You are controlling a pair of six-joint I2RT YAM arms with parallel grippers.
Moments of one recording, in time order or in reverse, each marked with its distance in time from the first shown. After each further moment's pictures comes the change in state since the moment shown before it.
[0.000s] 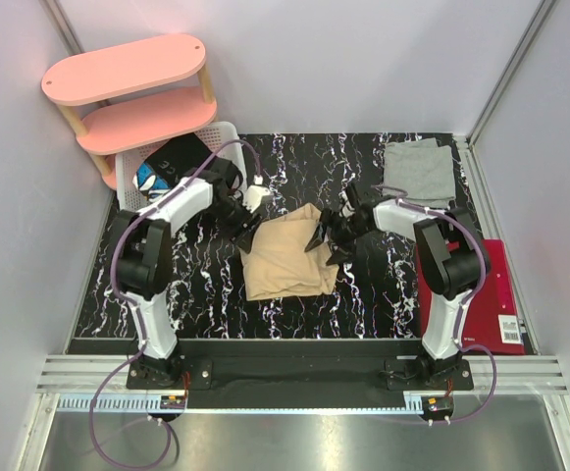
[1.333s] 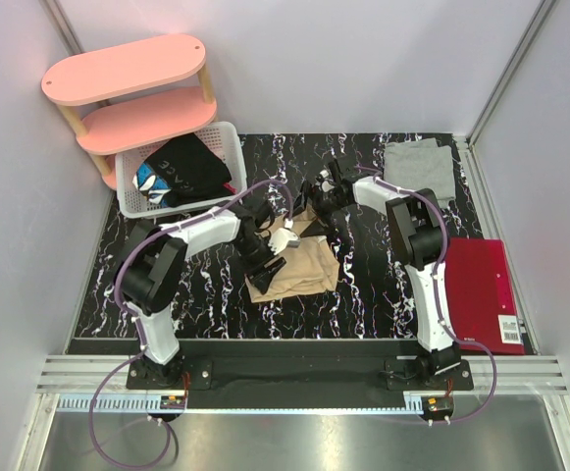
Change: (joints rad) left arm -0.248 -0.085 -0.249 0.071 0.013 -0.047; right arm -0.005 0.396 0.523 -0.043 -0.234 0.053
